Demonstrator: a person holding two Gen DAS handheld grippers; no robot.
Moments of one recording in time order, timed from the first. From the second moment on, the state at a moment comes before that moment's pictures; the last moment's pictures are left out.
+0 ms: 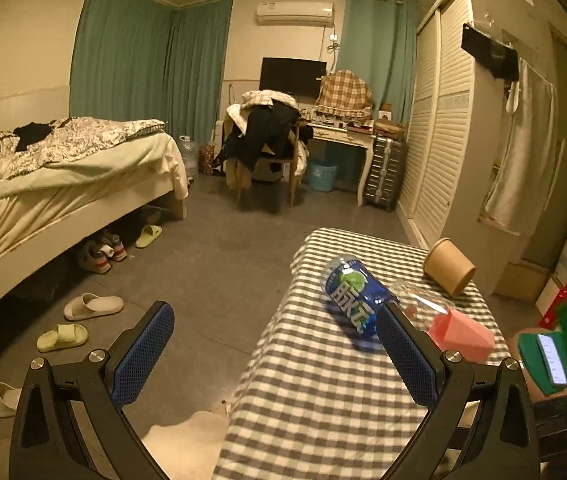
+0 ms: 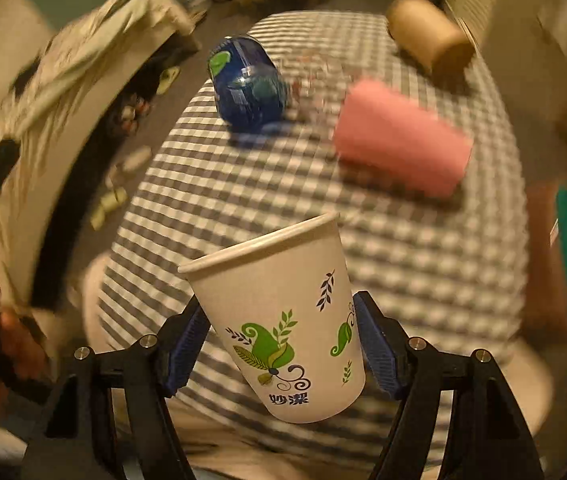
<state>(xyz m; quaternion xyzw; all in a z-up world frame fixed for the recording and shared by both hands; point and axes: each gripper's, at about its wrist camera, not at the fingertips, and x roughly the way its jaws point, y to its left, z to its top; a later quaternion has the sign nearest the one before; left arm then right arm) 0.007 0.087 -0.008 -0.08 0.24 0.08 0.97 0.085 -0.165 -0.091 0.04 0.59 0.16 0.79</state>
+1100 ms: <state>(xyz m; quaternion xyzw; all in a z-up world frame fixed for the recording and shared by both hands) -0.021 -0.051 -0.056 -0.05 0.29 0.07 0.95 -0.004 -0.286 -0.048 0.02 0.30 0.06 0.95</state>
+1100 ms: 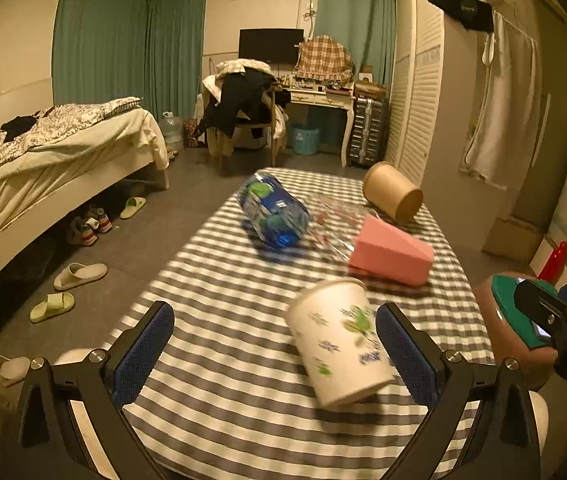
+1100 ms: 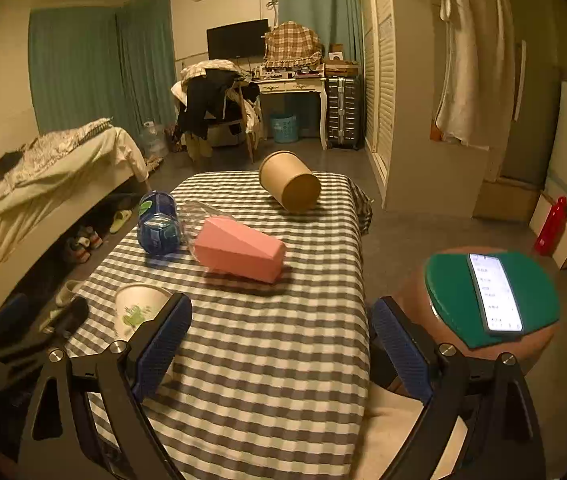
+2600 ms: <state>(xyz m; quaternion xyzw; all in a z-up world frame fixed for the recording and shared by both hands) 0.004 -0.076 -0.078 0.02 0.37 -0.01 0.93 0.014 -0.323 -0.124 0.05 0.35 0.04 0.94</state>
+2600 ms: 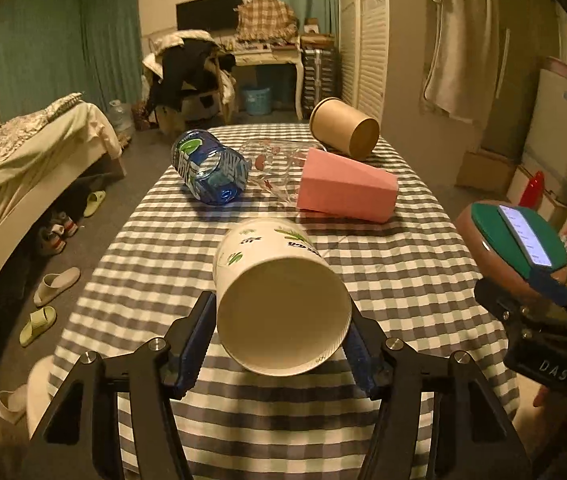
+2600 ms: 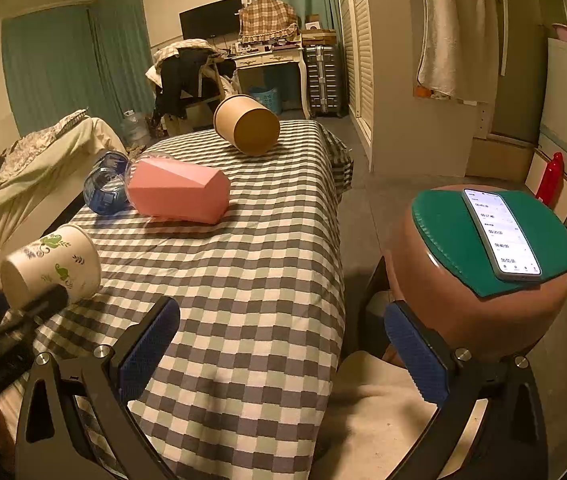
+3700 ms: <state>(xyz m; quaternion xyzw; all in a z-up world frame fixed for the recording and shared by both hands) 0.115 -0.062 -0.085 0.09 0.44 -0.07 0.89 0.049 -0.324 -0.137 0.05 0.37 0.02 0.93</state>
